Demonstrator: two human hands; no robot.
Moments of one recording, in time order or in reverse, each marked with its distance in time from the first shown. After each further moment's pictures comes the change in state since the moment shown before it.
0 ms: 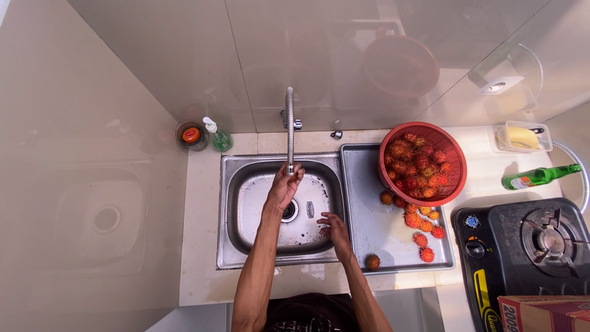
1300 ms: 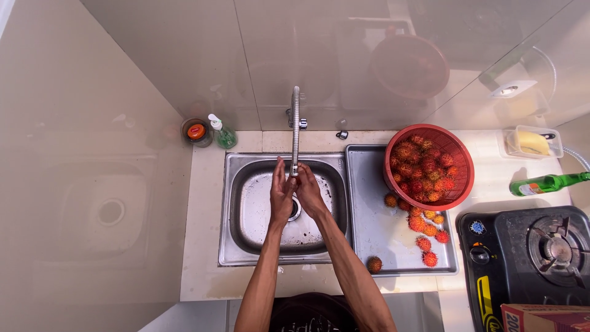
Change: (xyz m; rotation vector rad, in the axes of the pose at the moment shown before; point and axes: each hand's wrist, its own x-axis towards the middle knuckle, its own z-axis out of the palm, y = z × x) left_hand -0.075 0.024 0.065 0.705 0.144 0.415; right_hand 0.027 -0.119 0.140 0.018 -0.238 -0.479
